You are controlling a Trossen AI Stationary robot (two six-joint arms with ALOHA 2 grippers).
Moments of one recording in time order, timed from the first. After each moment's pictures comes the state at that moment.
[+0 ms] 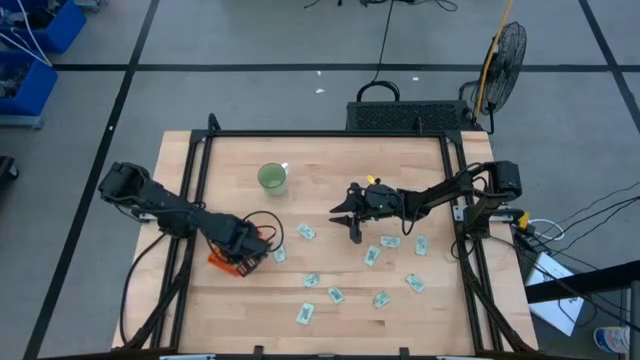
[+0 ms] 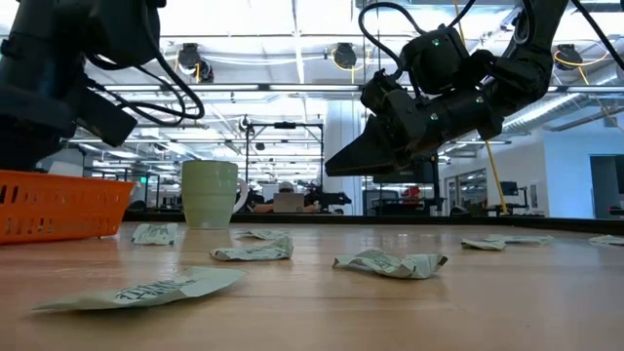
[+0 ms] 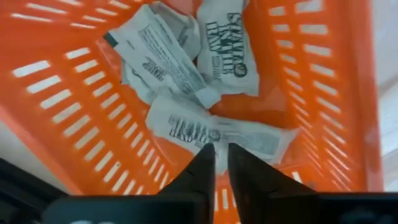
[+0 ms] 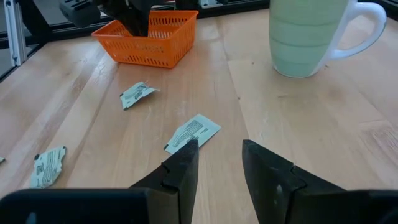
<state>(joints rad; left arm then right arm) -0.34 1.49 0.81 -1.02 0.13 -1.06 -0.10 1.73 0.59 0.76 -0.11 0.11</state>
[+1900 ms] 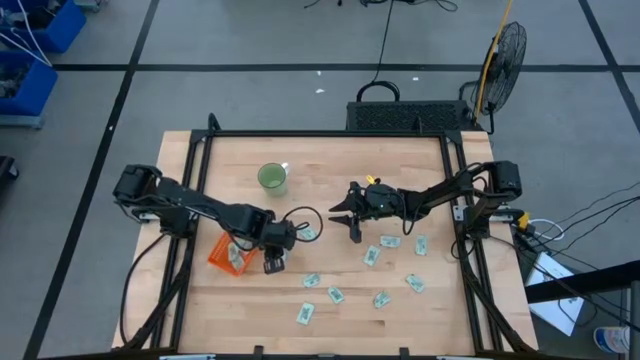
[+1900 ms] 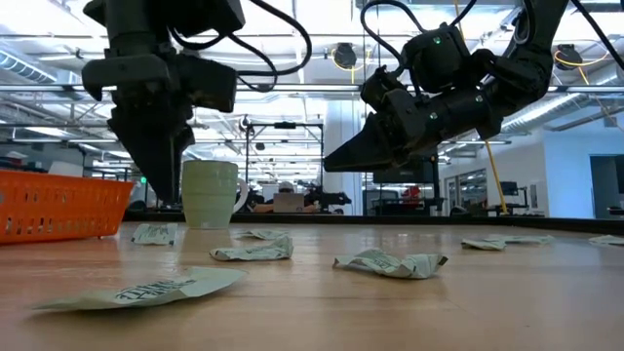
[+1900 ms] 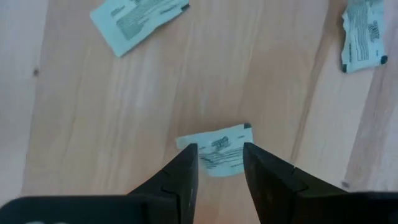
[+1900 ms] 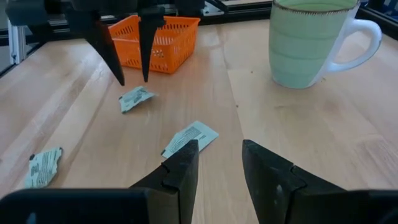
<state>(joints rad) -0.20 1.61 0.96 -0.64 0.00 -0.43 -0.10 1.73 0.59 0.78 -0.10 0.07</state>
